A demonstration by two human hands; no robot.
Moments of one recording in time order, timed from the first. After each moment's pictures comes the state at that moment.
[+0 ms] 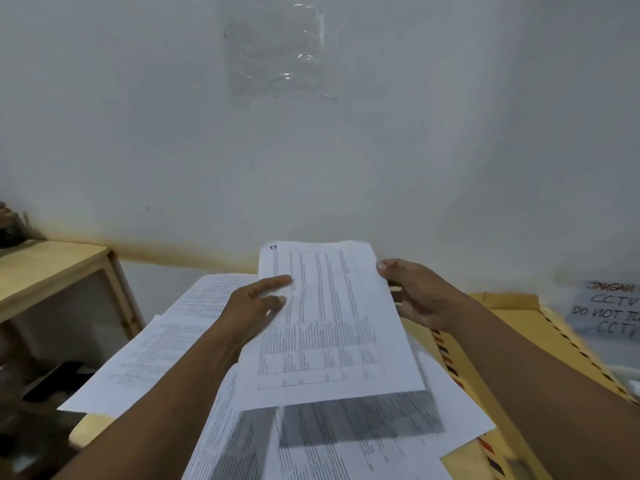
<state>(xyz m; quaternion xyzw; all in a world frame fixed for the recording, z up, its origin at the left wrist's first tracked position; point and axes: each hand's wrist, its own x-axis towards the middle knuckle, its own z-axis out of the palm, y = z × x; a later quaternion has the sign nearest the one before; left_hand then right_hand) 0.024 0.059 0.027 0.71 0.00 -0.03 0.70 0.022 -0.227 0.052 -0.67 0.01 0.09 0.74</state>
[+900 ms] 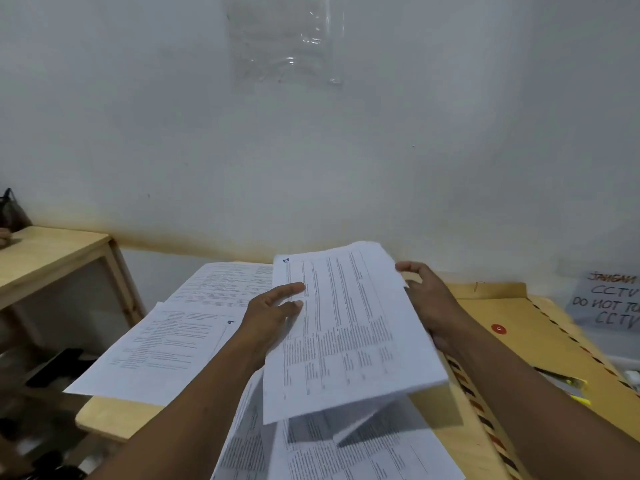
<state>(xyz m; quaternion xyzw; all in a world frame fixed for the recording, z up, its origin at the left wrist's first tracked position) 0.007 0.035 0.002 0.67 0.05 -0.05 0.74 -0.018 -0.219 0.029 -0.70 0.04 -0.03 0.72</state>
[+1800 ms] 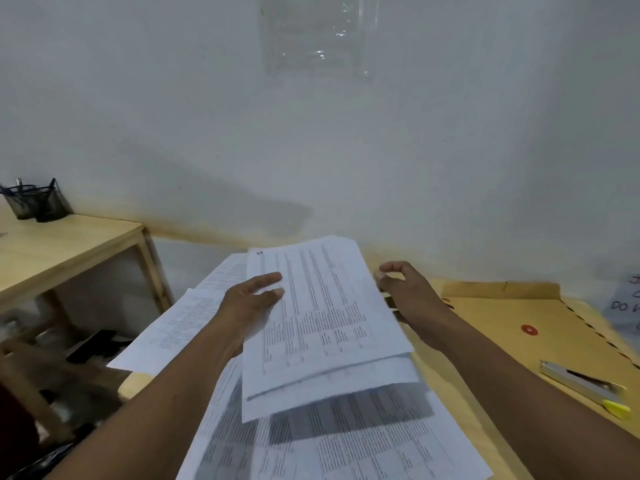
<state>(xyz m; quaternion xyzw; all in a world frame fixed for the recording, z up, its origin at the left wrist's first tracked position) 0.006 0.103 0.006 0.64 0.08 -0.02 0.76 0.000 -0.171 0.014 -0.75 -0.01 0.02 0.66</state>
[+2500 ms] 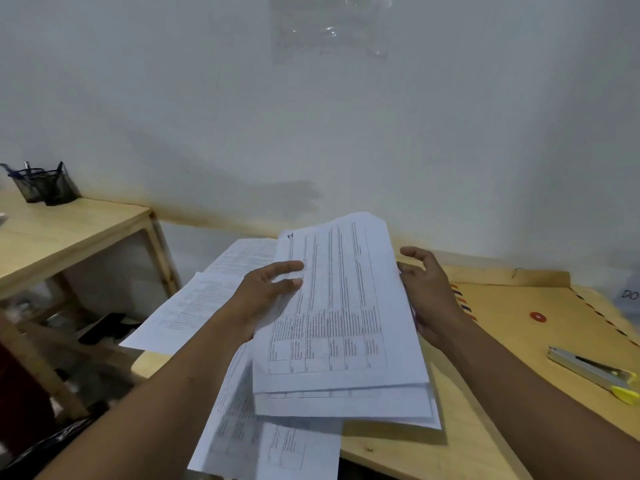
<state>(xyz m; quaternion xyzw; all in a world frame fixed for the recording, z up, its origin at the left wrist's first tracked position) -0.002 0.099 0.001 0.63 0.01 -0.06 0.77 -0.013 -0.160 0.003 -0.65 0.04 -0.06 0.76</state>
